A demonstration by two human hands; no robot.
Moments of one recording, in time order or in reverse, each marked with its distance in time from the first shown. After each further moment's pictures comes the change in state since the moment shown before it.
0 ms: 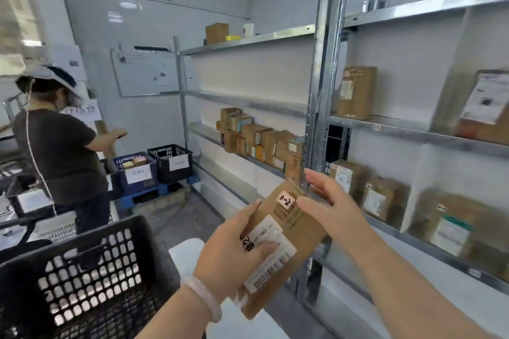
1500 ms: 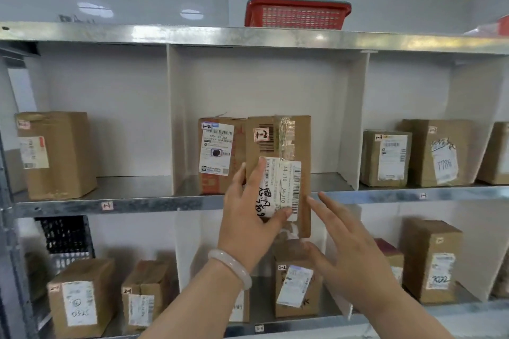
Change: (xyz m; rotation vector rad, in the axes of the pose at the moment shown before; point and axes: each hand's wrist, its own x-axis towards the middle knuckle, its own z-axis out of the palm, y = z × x) left_hand 0.284 0.310 0.424 -0.531 -0.200 0.877; right_hand -0.017 0.105 -0.396 -1.361 0.829 0.274
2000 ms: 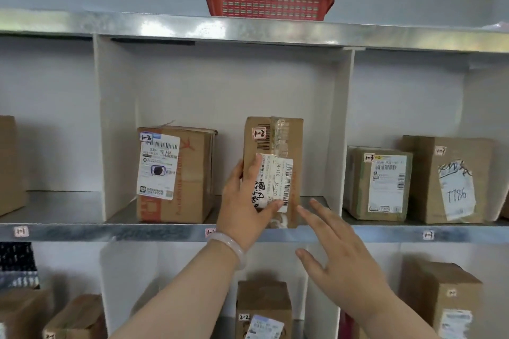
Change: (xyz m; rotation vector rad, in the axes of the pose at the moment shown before) left_hand 0.103 -0.039 0.144 0.055 -0.016 -0.009; right_hand 0.079 0.143 0.033 0.045 -0.094 -0.110
